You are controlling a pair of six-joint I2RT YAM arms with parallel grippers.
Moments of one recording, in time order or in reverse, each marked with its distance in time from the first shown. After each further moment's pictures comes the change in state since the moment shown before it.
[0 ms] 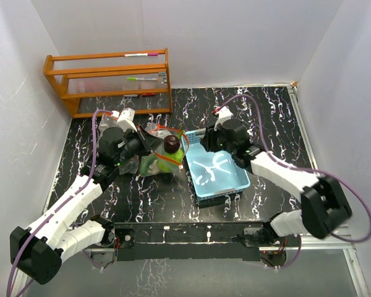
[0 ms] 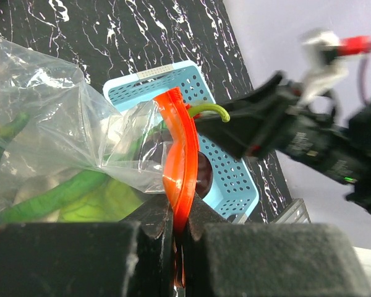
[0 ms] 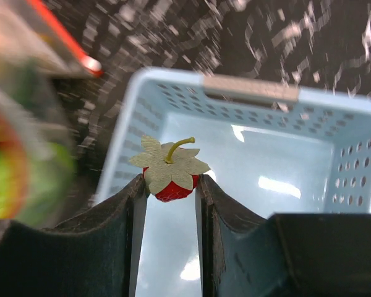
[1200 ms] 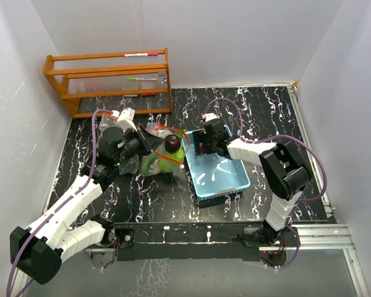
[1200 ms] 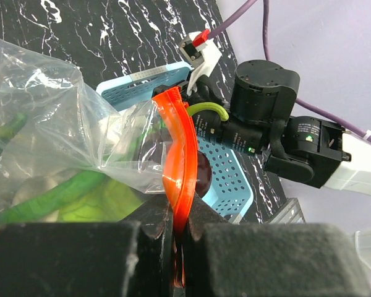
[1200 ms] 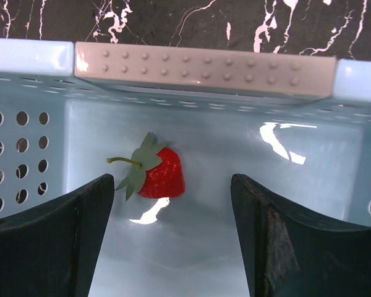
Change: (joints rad) left arm 0.000 0.000 0.000 0.018 0.014 -0.014; right arm -0.006 0.343 0.173 -0.069 0.103 0.016
